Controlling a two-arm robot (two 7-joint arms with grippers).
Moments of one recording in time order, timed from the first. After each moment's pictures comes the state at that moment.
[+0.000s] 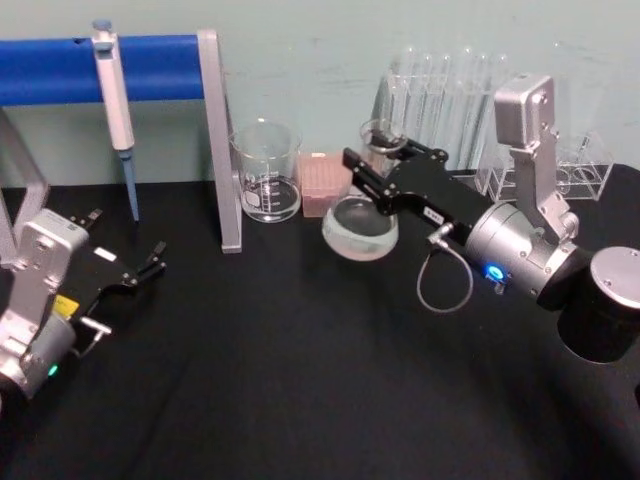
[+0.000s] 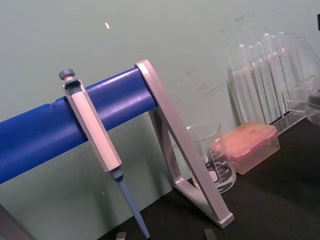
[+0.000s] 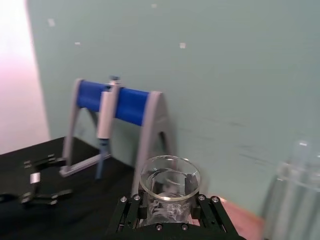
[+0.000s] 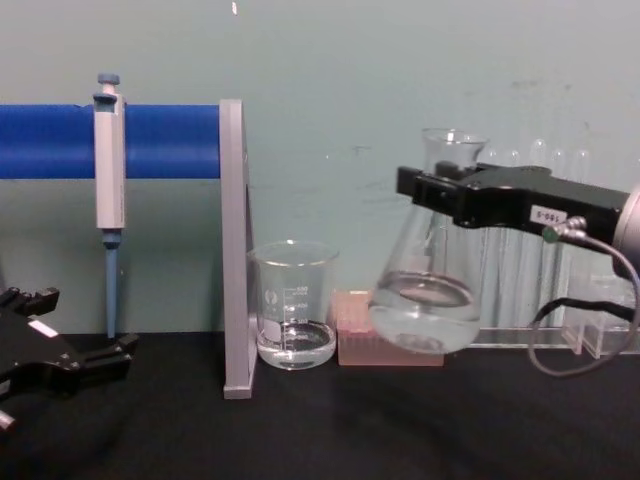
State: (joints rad) left arm -0.20 0.60 0.45 -1.41 -0.25 -0.12 0.03; right arm 0.39 0.40 -0.48 -1.48 0.49 0.01 0.33
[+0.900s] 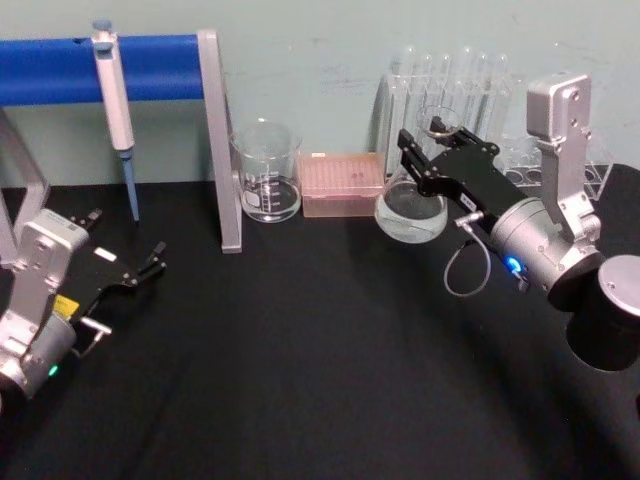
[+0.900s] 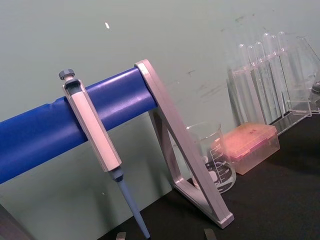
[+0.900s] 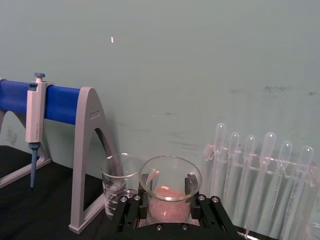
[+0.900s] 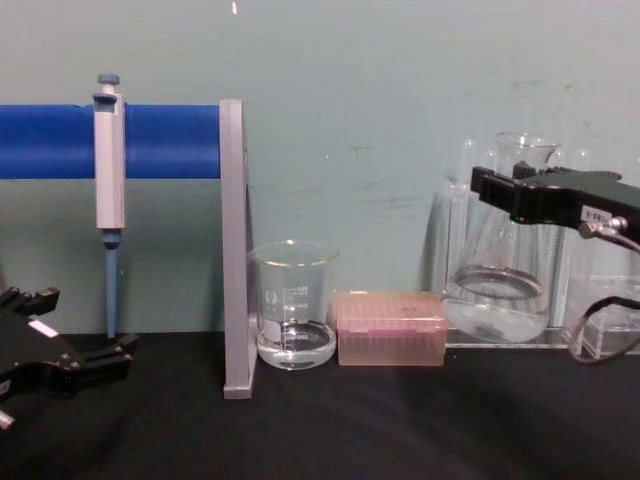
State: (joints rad) left arm -0.20 0.60 0.45 -1.41 -0.25 -0.12 0.03; right arm 0.33 0.34 -0.37 -1.49 0.39 0.05 0.15
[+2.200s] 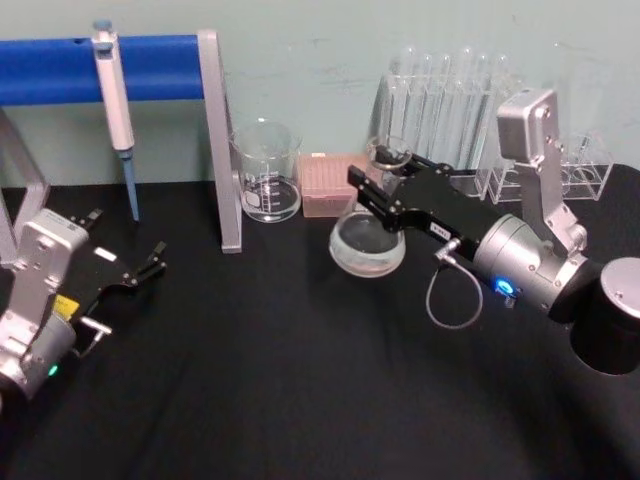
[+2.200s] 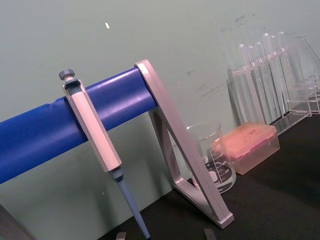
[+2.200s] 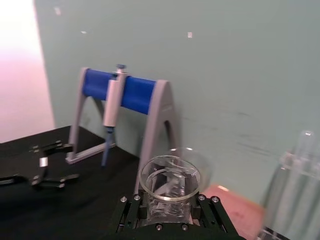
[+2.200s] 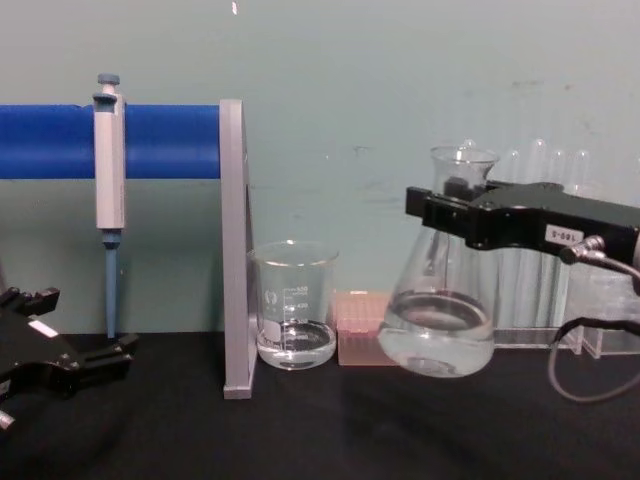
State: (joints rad) left arm -0.20 0.60 0.45 -1.41 -0.25 -0.12 0.03; right arm 0.32 0.35 -0.37 -1.52 0.38 0.07 0.42
